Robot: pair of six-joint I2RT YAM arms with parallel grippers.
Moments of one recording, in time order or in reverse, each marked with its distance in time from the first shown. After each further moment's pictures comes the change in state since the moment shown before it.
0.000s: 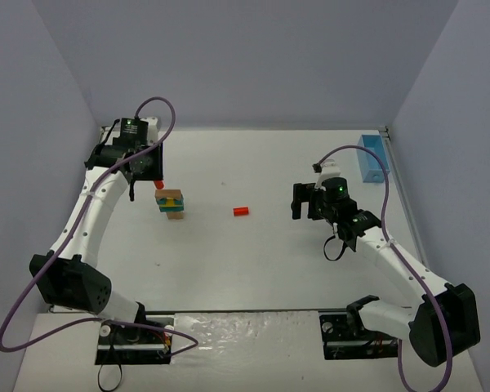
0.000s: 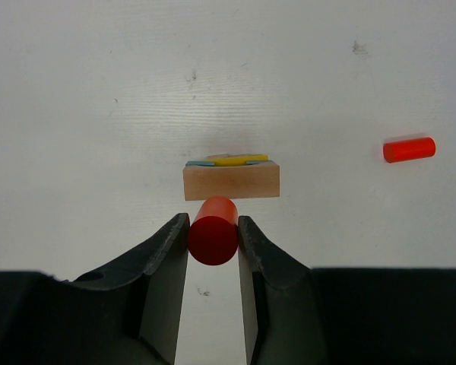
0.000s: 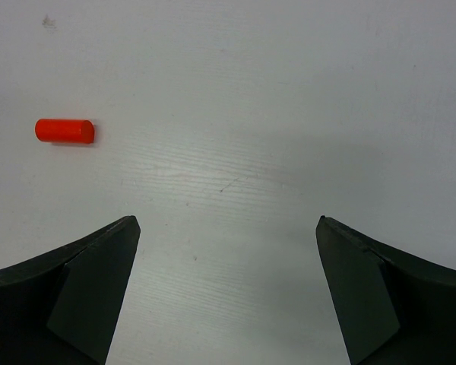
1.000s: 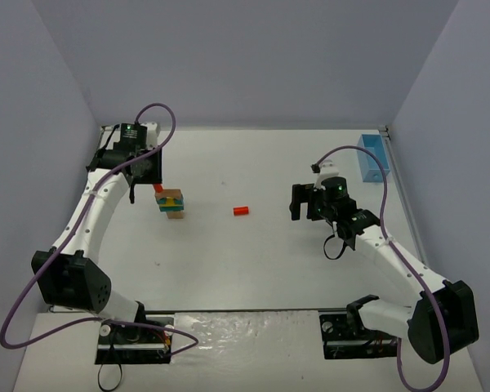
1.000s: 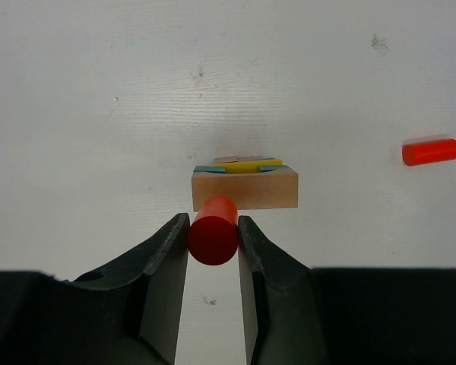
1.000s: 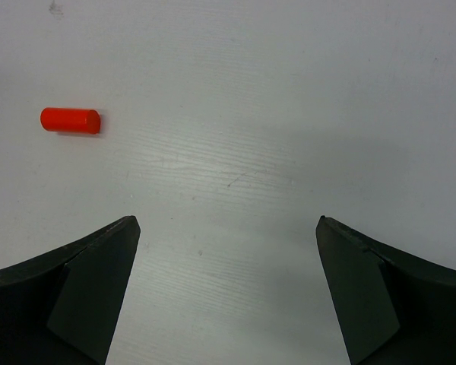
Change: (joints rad) left arm 0.029 0.000 -0.100 0.080 0.020 0.024; right arm -0.015 0.023 -0.003 0.000 -0.051 -0.004
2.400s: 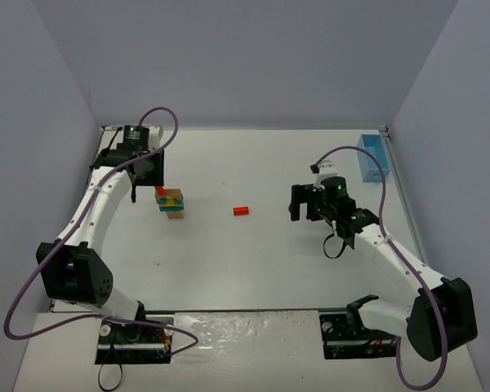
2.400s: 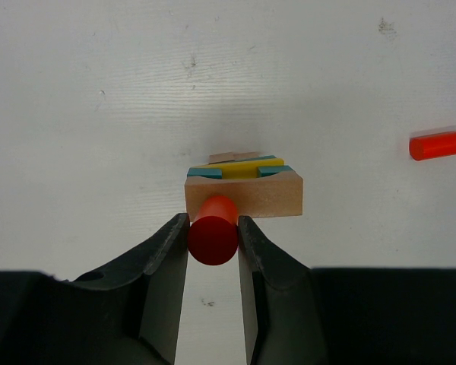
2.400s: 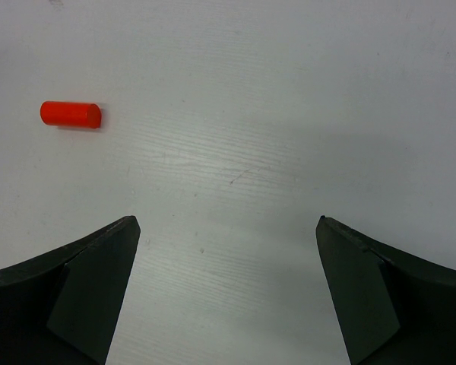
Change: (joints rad) left arm 0.012 0.039 -0.020 0.016 0.031 0.008; right arm -0.006 0.015 0.000 0.000 -0.021 -0.002
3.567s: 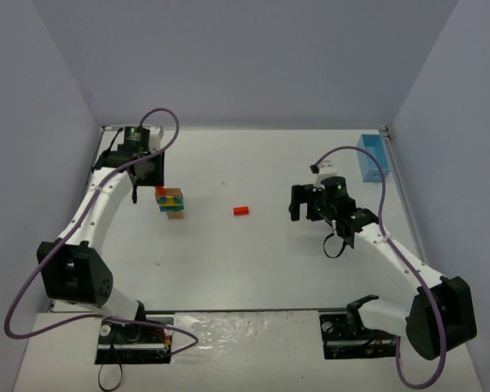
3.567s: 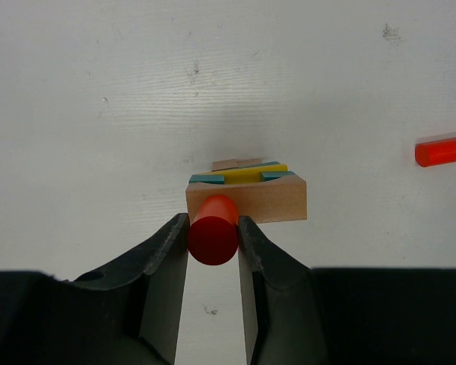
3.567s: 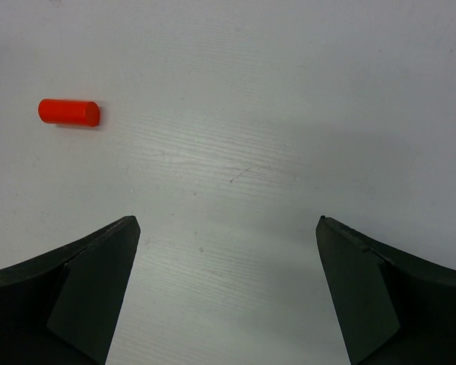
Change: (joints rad) left arm 0.000 0.000 -0.024 0.037 -0.007 0.009; right arm -0.006 0.008 0.000 0.000 -0.009 -0.002
